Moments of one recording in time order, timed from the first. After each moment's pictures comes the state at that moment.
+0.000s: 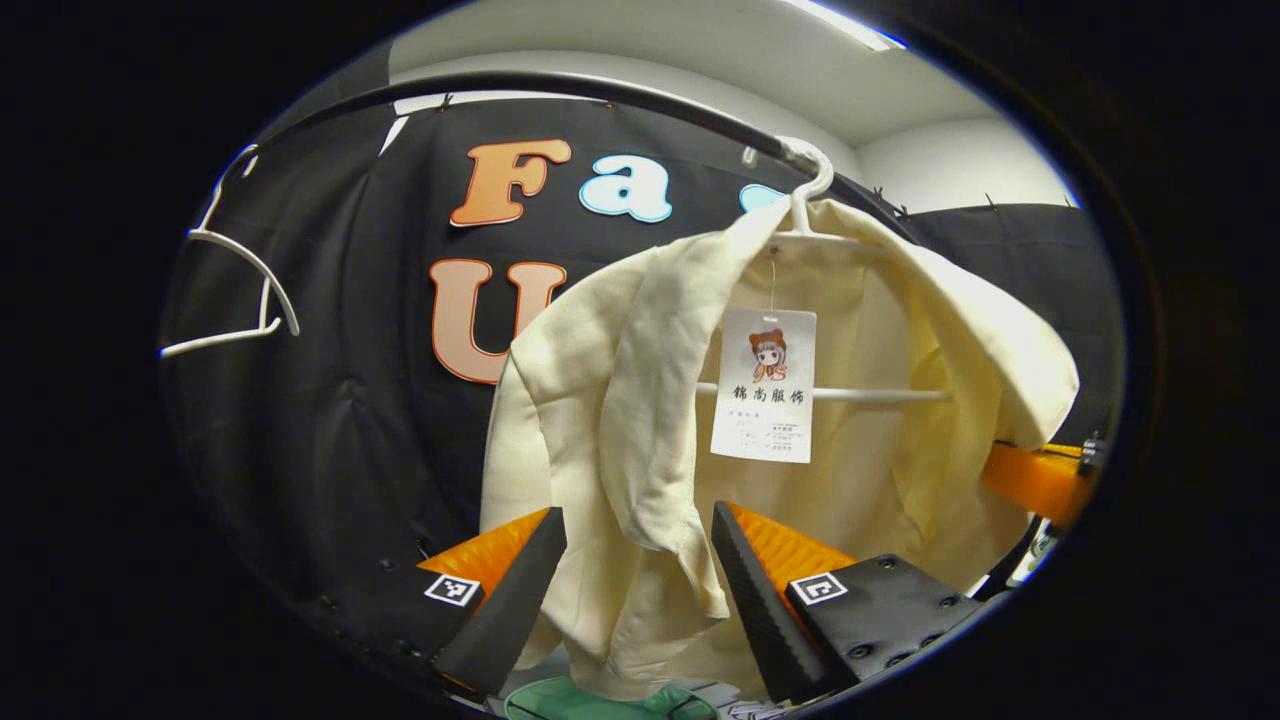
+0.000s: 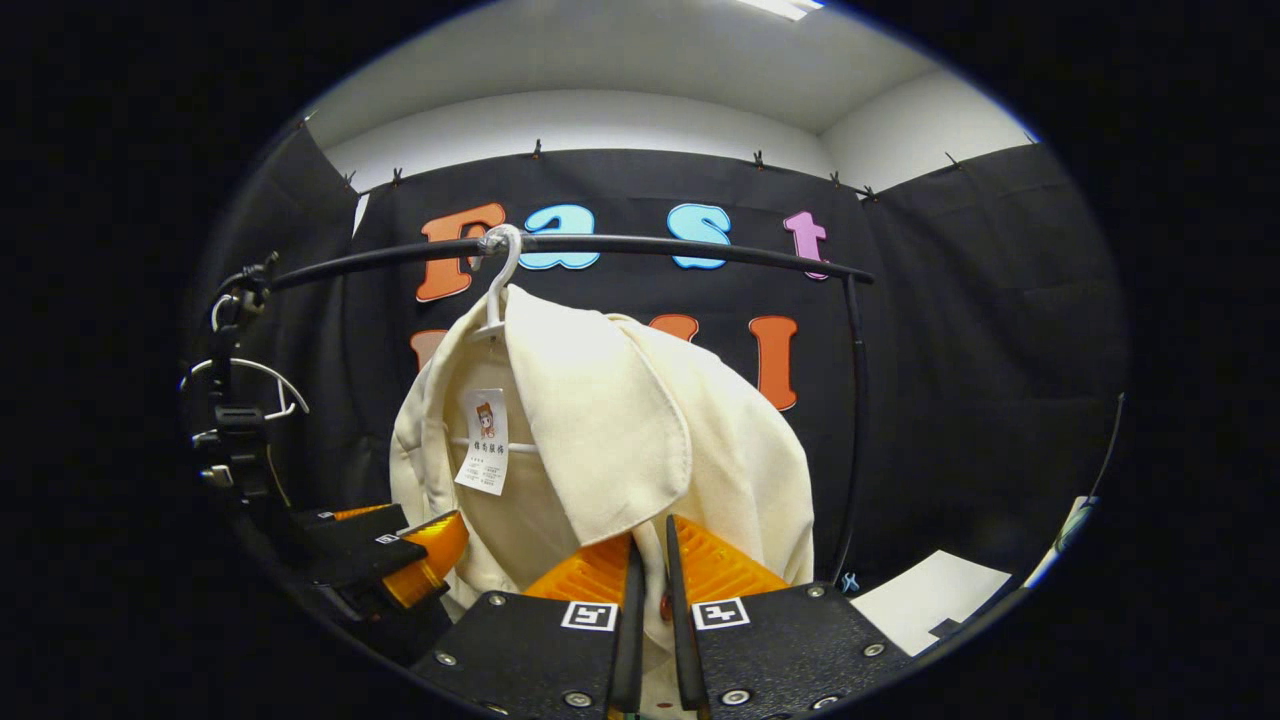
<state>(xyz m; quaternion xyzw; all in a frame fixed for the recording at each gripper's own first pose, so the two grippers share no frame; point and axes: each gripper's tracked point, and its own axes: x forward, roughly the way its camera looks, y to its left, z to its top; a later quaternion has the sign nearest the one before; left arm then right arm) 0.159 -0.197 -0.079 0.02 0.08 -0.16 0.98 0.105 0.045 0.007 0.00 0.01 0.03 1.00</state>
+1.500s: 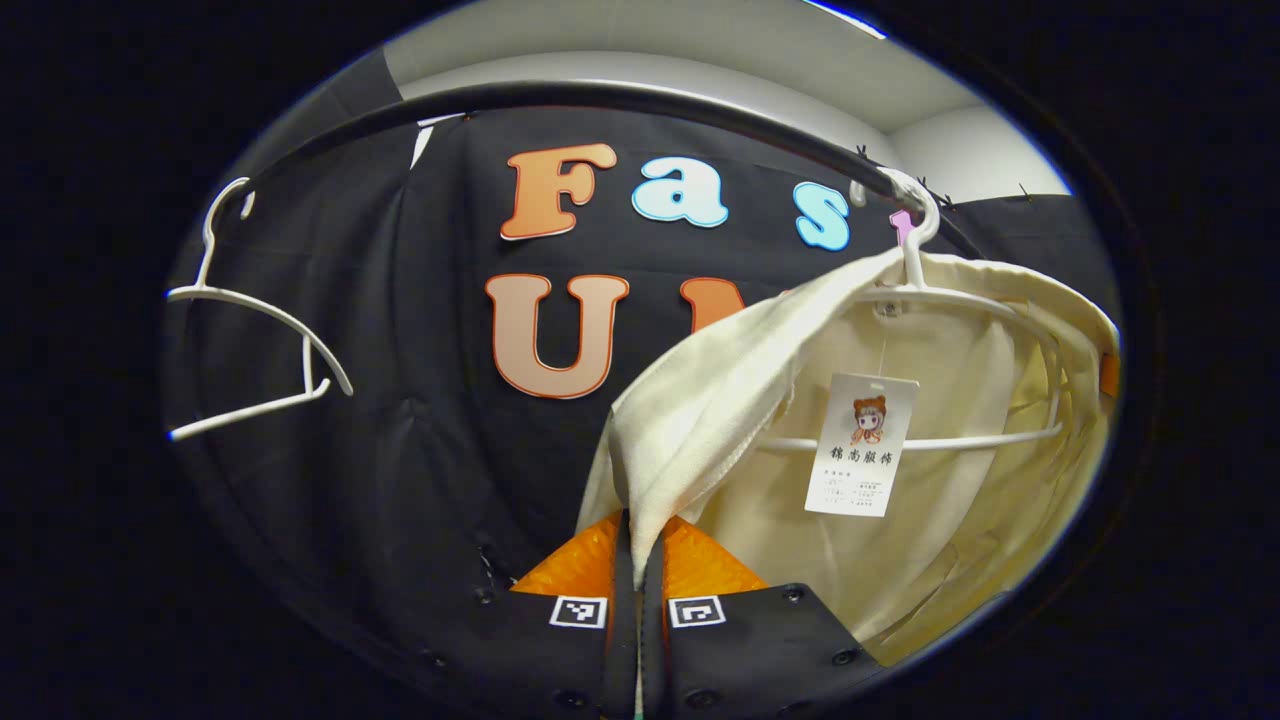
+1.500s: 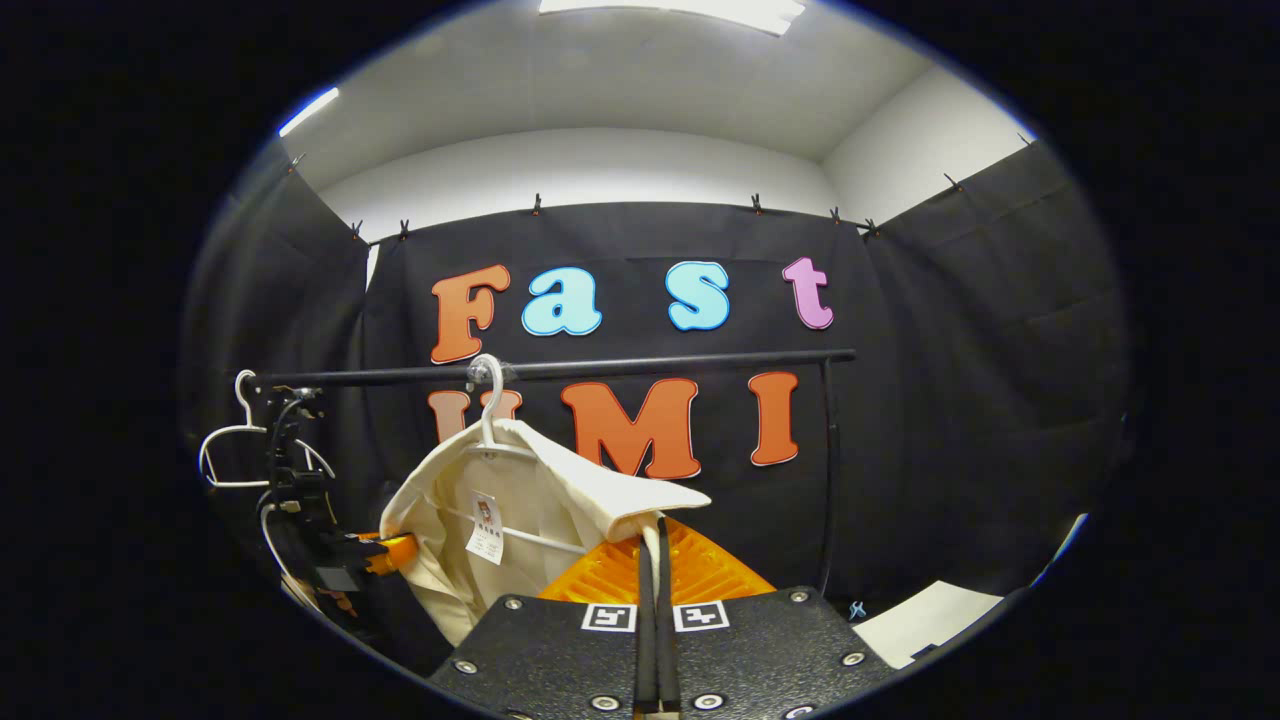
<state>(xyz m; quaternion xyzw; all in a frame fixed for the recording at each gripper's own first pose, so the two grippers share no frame) 0.175 -0.136 -0.017 0.04 0.08 -0.08 0.99 0.079 -0.010 0.116 0.00 -0.06 0.05 1.00</state>
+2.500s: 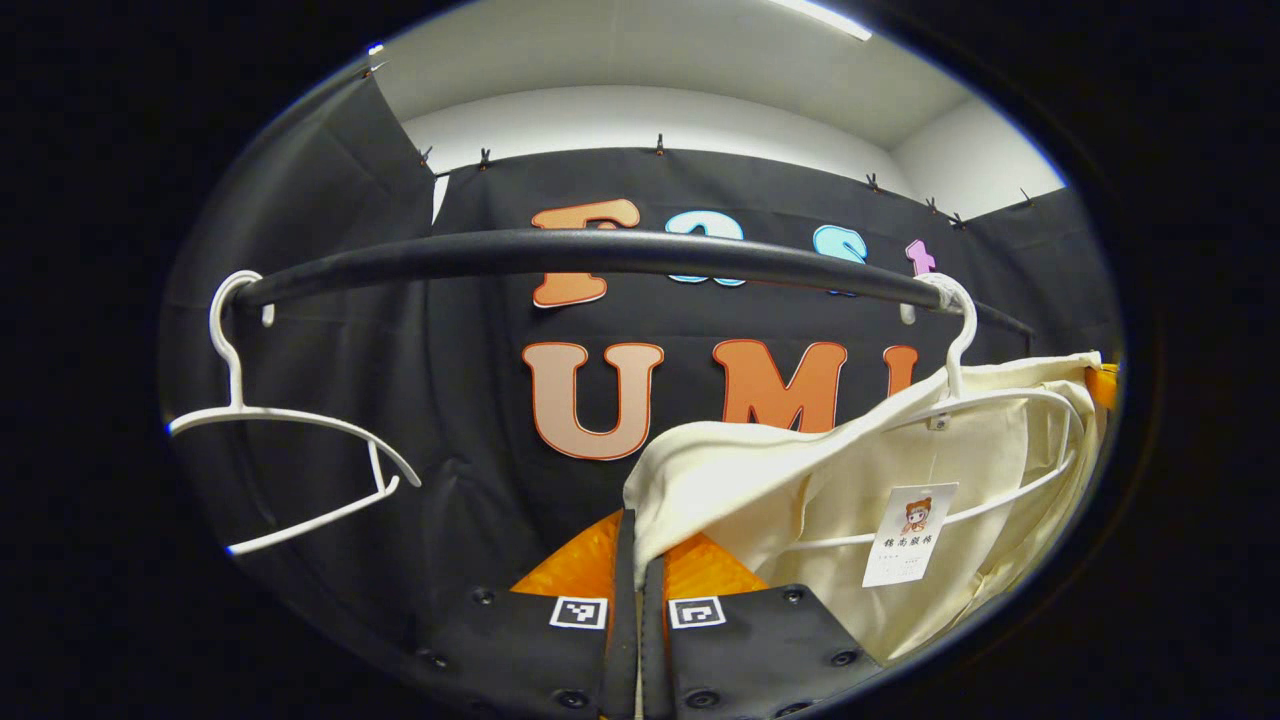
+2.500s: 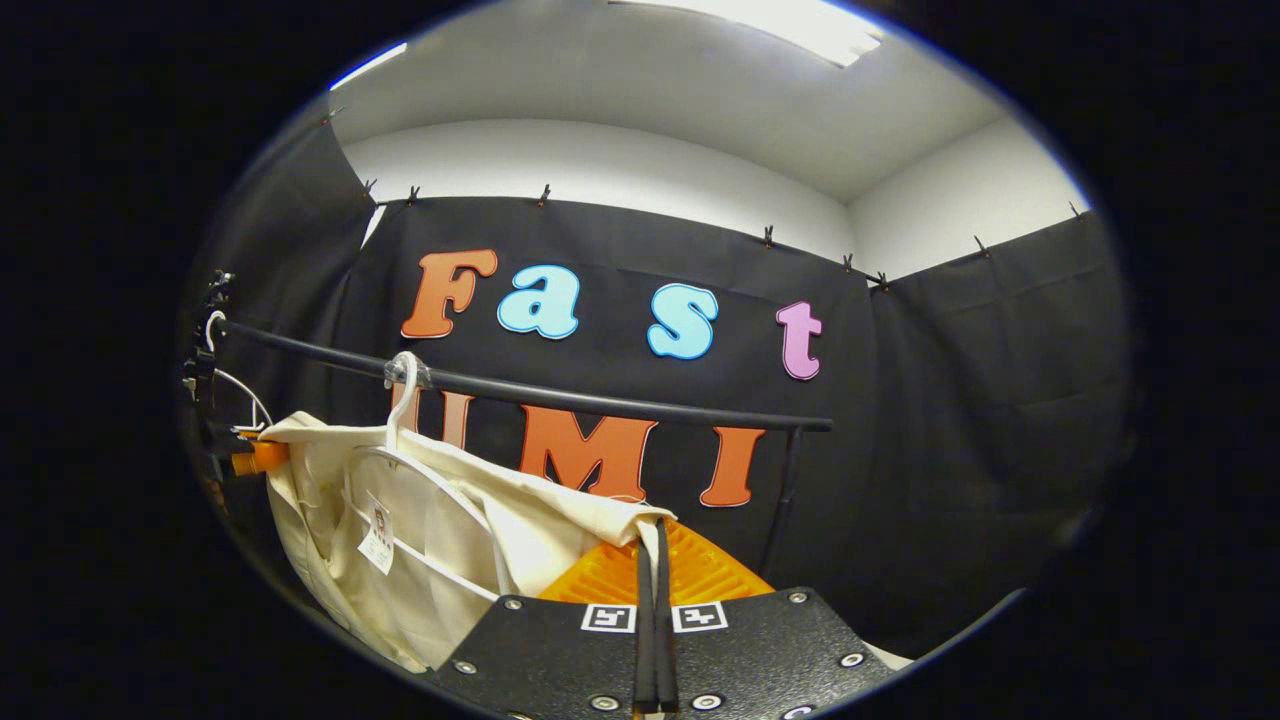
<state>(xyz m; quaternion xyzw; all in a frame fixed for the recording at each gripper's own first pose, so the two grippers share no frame) 0.179 -0.109 0.055 0.07 0.02 -0.06 1.00 0.140 -0.072 0.148 -0.09 -0.08 0.03 0.99</state>
